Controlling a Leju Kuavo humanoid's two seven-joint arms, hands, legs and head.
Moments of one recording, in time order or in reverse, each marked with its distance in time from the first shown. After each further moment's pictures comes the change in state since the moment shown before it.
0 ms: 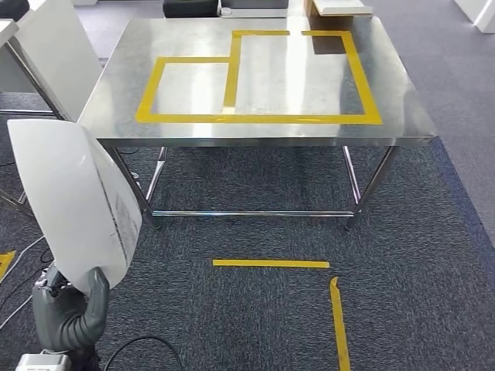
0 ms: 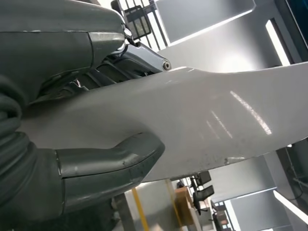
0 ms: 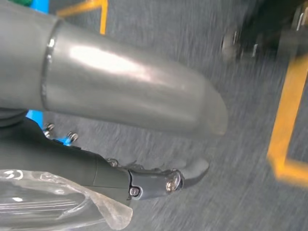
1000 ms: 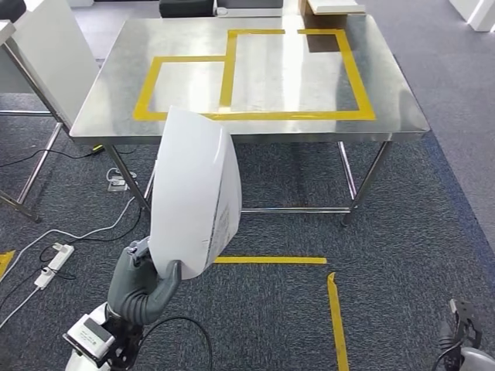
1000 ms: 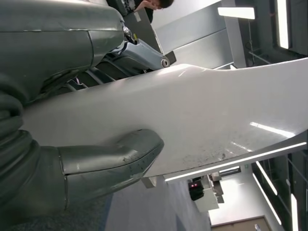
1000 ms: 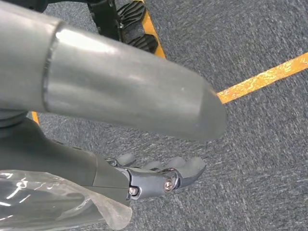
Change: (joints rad) left arm -0.265 0.069 -0.196 0.158 0.121 -0.371 0.093; right arm -0.399 -0.433 -0.240 0.006 -0.304 0.207 0.239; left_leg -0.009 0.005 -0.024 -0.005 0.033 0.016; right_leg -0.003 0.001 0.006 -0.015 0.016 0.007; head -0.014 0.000
